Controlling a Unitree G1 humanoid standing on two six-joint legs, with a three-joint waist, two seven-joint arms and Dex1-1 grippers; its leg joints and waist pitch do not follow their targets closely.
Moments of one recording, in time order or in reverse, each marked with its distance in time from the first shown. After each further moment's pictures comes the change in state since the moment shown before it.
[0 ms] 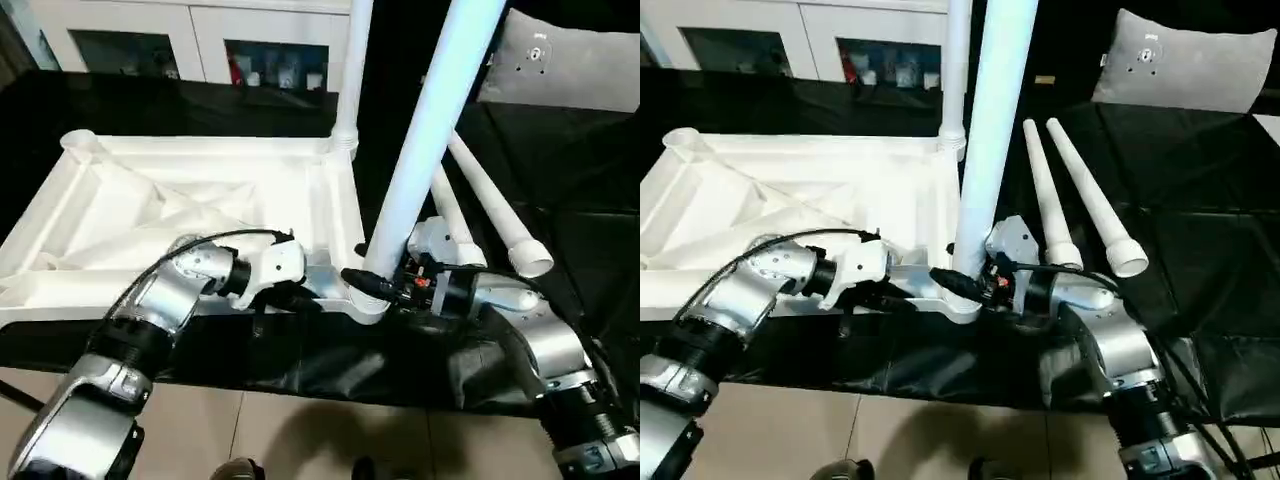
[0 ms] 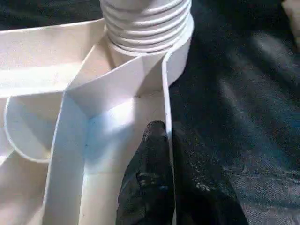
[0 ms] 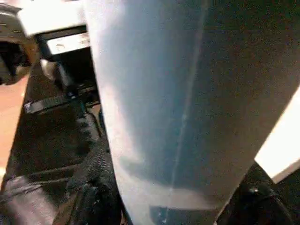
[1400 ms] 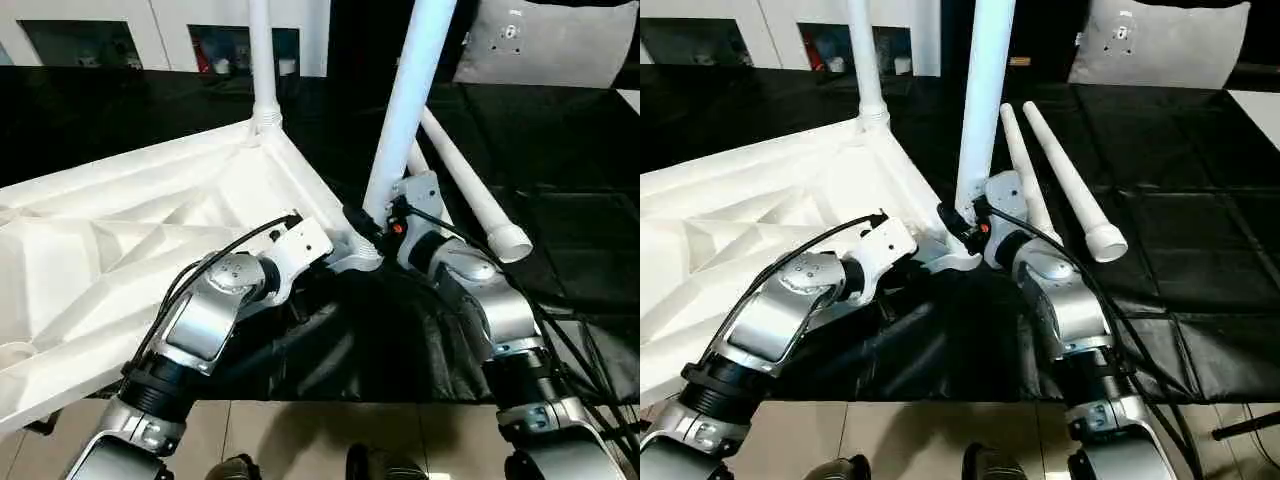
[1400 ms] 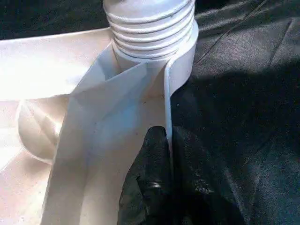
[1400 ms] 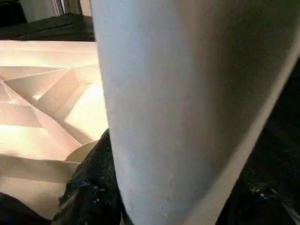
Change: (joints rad) left arm 0.186 -0.153 0.045 -0.515 0.123 0.597 0.500; right arm -0.164 0.237 -0.098 0.165 -0.106 0.064 -0.486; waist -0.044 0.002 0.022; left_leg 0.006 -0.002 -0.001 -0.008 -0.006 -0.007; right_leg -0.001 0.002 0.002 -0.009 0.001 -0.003
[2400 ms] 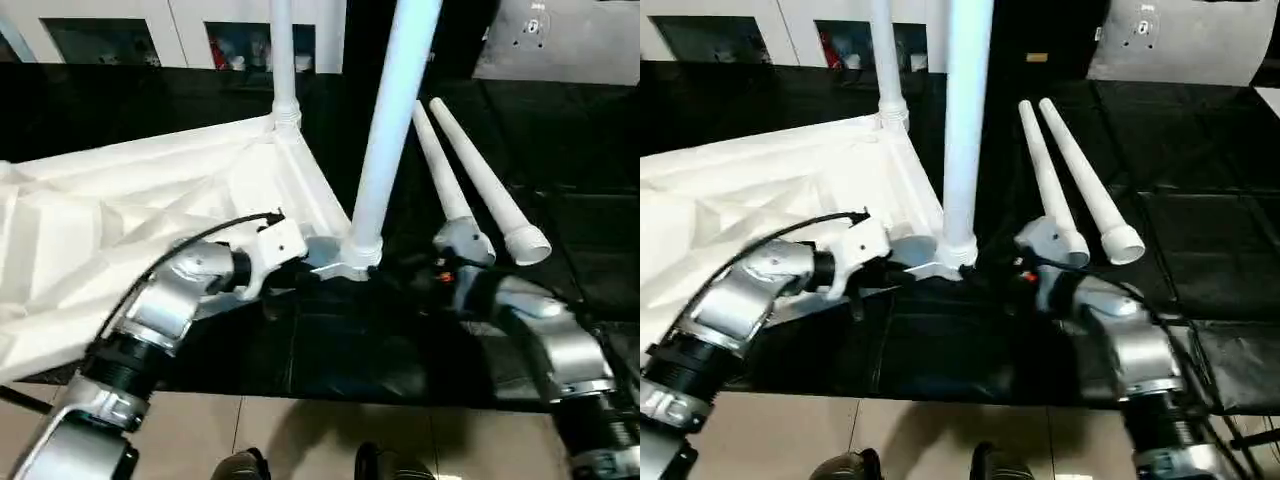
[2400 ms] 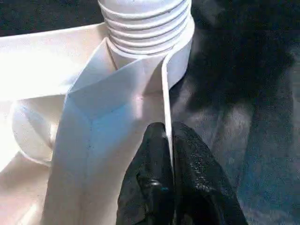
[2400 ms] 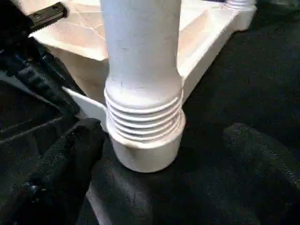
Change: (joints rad) left arm -0.072 0.162 -0.002 0.202 -0.121 -0.298 -0.238; right arm 0.198 -0.265 -0.011 -0.131 0.058 -0.089 0.367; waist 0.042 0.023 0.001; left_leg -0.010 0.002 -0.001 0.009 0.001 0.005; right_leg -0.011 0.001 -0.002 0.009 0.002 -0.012
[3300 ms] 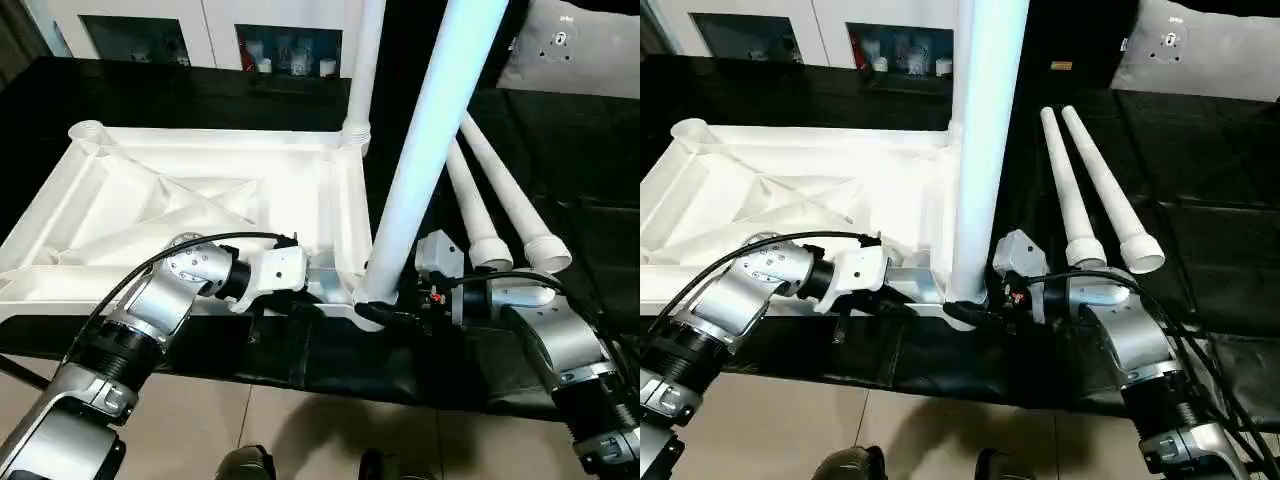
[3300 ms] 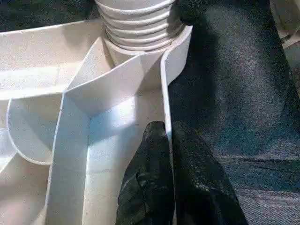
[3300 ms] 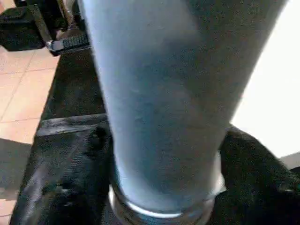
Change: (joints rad) left arm -0.042 0.056 -0.097 0.084 -0.023 -0.231 -0.235; right arm -0.064 -0.053 0.128 0.024 -0.002 -0.032 0.294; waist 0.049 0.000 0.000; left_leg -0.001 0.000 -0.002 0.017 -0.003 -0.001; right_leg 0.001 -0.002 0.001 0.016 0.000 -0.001
